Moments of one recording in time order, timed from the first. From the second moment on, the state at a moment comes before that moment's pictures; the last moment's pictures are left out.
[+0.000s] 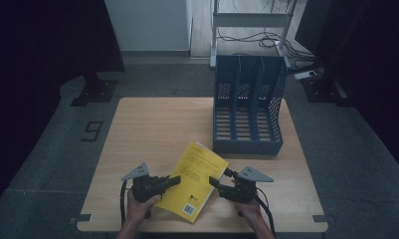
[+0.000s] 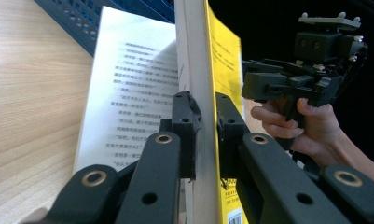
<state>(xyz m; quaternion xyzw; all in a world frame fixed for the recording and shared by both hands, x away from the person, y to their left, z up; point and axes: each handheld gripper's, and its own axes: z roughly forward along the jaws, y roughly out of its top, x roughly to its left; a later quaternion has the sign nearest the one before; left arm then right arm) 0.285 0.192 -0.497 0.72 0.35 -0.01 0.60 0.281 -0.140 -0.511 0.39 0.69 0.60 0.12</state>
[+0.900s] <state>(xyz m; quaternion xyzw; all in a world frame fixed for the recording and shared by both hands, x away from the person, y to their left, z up) 0.283 0.182 -0.499 0.74 0.35 0.02 0.57 0.275 -0.138 -0.503 0.36 0.69 0.61 0.13</state>
